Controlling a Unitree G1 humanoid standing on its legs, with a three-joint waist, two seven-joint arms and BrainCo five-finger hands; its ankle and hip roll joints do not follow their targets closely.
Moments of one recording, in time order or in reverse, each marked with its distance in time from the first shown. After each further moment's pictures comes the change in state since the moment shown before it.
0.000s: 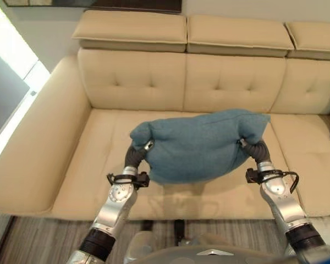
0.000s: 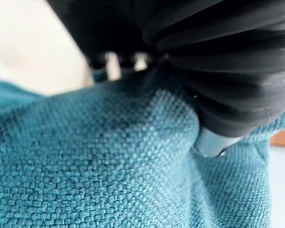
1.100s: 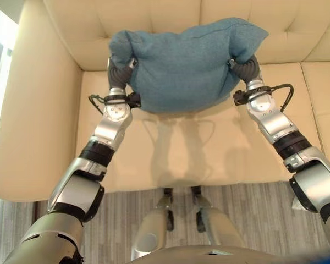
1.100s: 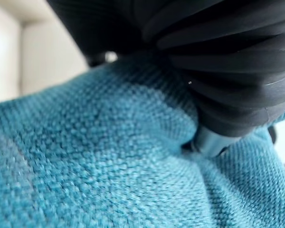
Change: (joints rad) left arm -0.817 0.182 -0.070 0.440 -0.041 -0.037 0.243; right arm -0.902 -0.104 0.295 0.445 0.050 0.039 -0.158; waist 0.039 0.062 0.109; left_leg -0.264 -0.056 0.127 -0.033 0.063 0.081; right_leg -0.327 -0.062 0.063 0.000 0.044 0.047
